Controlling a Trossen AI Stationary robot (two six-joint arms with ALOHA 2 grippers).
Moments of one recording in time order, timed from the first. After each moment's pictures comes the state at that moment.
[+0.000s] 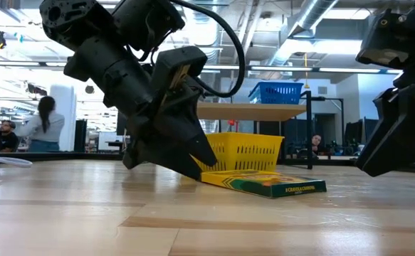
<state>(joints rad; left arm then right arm) -0.25 1.90 0.85 0.31 -0.09 -0.90 0.76 1.77 0.83 -0.31 0.68 0.99</state>
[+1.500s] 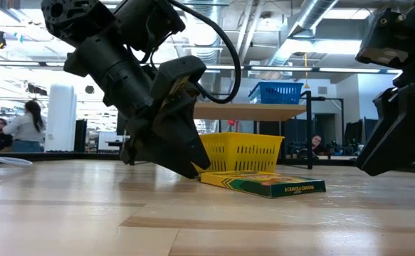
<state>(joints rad) -0.26 1.89 0.86 0.22 -0.13 -0.90 0.76 1.77 0.83 -0.31 0.68 0.99</state>
